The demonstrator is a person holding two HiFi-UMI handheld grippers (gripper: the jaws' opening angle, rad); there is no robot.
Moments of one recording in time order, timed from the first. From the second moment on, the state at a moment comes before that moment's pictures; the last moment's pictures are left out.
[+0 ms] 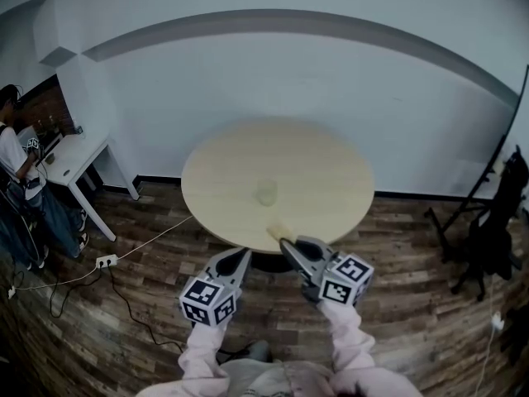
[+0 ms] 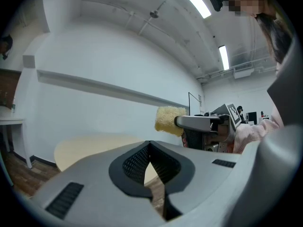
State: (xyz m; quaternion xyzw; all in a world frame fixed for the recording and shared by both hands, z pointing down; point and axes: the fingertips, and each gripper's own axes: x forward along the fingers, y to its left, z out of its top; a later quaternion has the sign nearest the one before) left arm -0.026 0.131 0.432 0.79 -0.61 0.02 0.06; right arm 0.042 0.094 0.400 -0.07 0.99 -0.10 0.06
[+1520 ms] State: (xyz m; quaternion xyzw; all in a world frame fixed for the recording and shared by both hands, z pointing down) left arm -0.114 -0.024 0.464 0.83 -0.55 0.02 0.10; right arm -0.046 -0.051 0.434 -0.13 0.98 -0.15 0.04
